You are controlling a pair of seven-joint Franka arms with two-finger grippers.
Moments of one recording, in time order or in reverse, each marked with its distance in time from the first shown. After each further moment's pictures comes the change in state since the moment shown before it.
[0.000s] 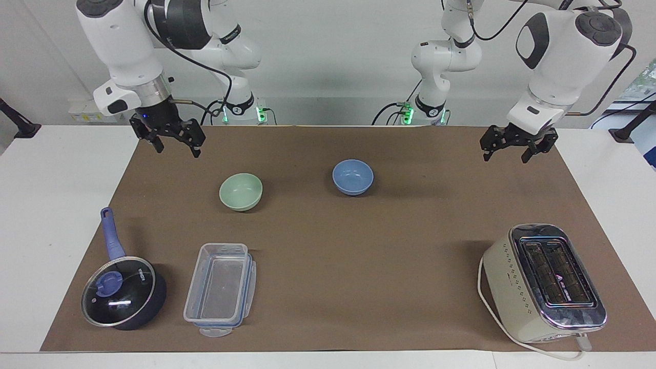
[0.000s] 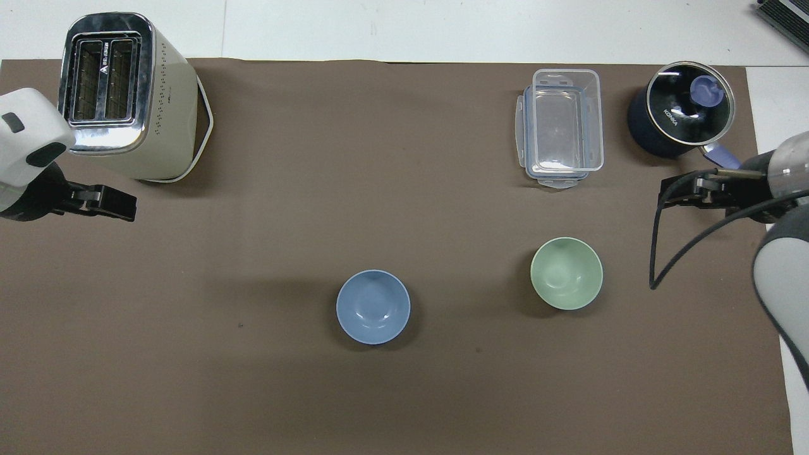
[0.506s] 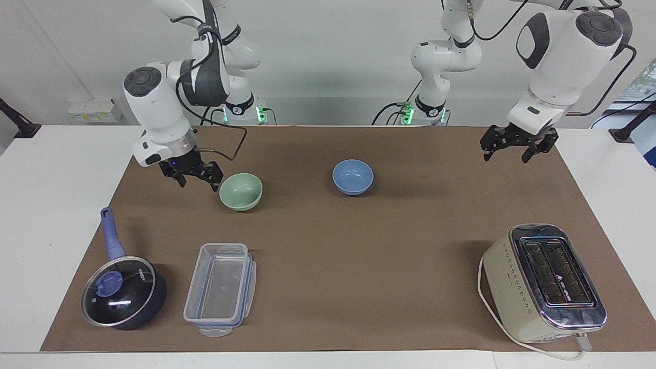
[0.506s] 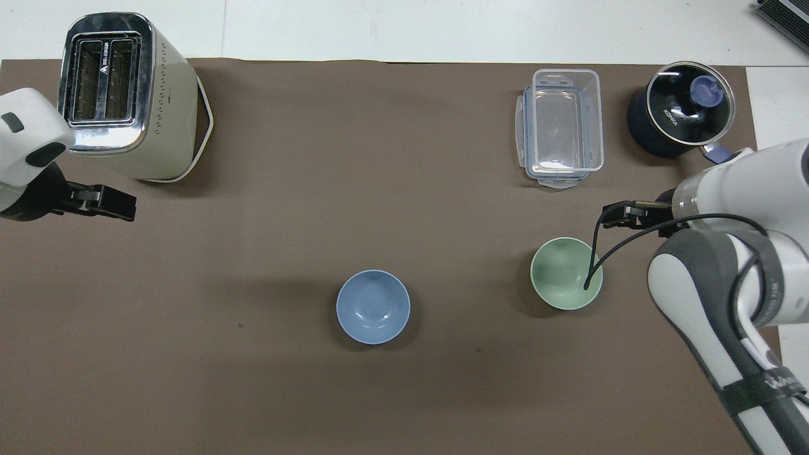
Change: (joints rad) left arm 0.000 0.000 0.000 0.000 0.000 0.000 0.000; right arm 0.012 0.045 0.003 -0.307 0.020 0.318 -0.007
